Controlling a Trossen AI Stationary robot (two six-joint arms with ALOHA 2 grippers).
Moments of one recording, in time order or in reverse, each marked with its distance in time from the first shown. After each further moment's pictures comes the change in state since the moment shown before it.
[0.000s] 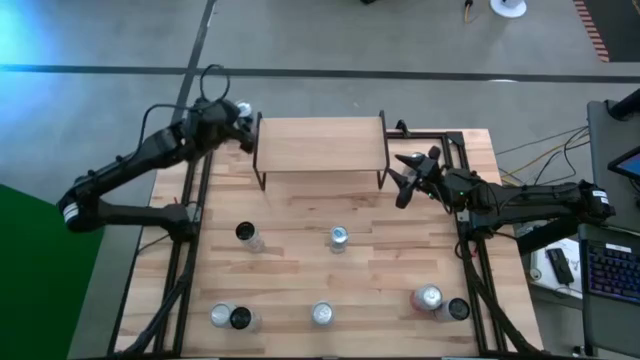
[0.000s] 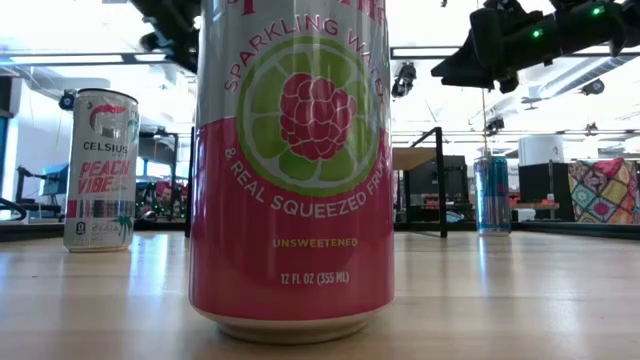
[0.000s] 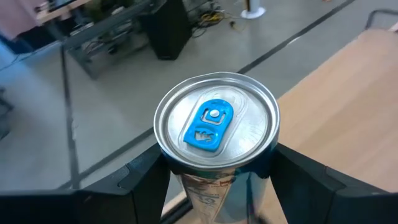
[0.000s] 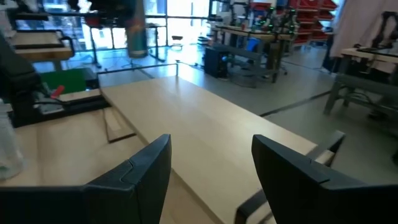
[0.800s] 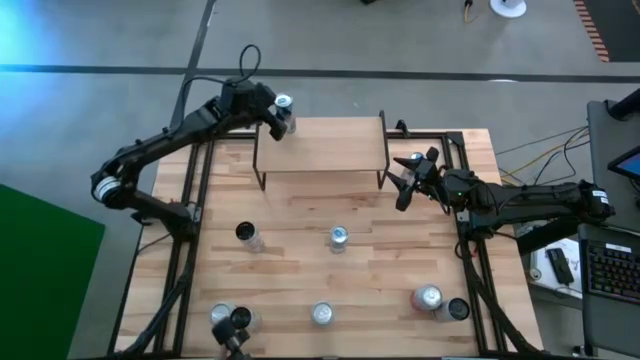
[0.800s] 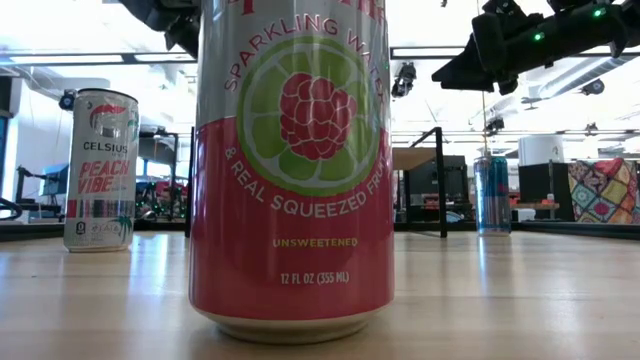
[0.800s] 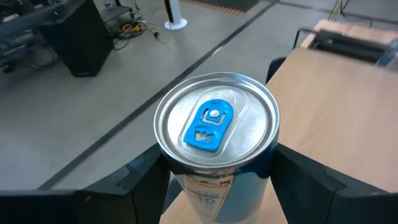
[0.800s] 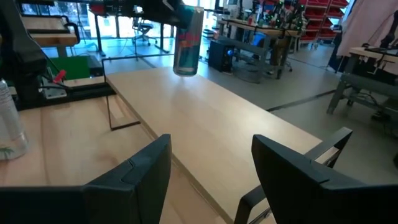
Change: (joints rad) left arm 0.192 0.332 0.061 0.306 0.501 0.123; right arm 0.000 0.001 0.000 -0.037 -0.017 -0.020
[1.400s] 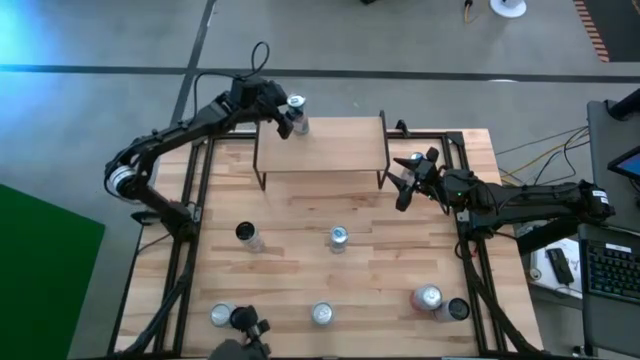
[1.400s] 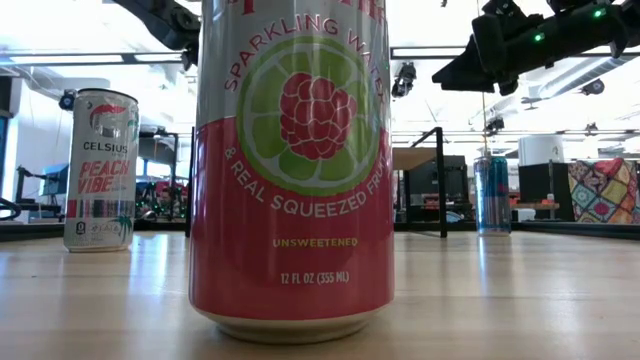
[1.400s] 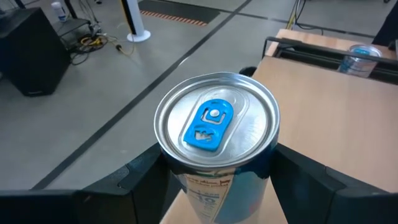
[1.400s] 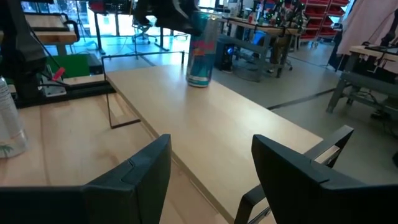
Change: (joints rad) left arm 0.034 0.139 0.049 0.104 0.203 0.033; right arm 0.000 0.000 0.000 -0.009 0.000 0.003
